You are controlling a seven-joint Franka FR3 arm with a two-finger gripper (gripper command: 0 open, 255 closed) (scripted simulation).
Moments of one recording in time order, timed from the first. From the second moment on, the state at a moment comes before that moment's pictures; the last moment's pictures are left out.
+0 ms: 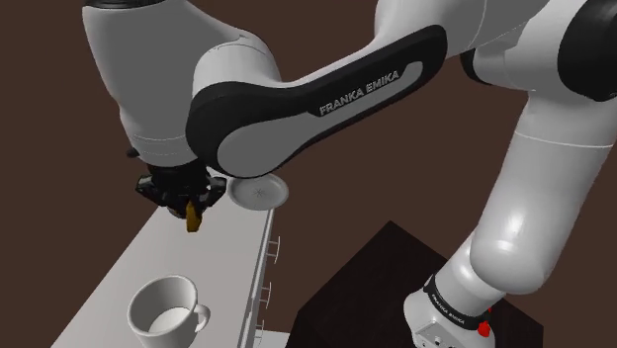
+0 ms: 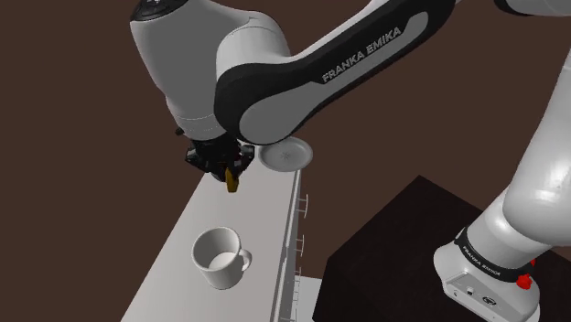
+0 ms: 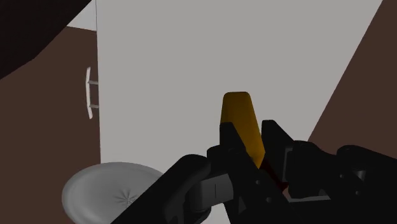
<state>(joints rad) -0.07 0.28 0.93 -1.89 -0.49 2.00 1.70</state>
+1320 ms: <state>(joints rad) -0.42 -0.02 0.80 -2.19 -0.24 2.26 1.16</state>
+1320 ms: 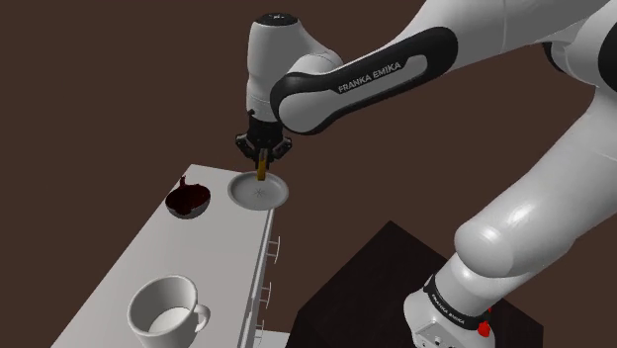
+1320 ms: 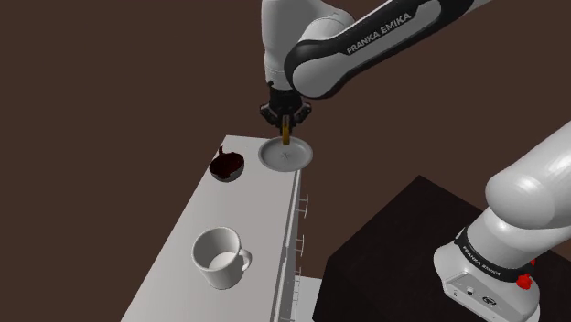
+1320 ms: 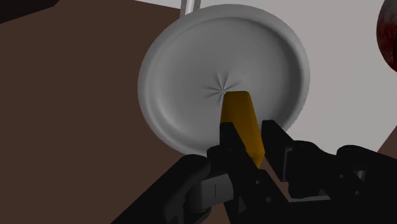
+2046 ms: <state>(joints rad) -0.41 0.09 0.79 -2.25 -0.38 2.38 1.28</state>
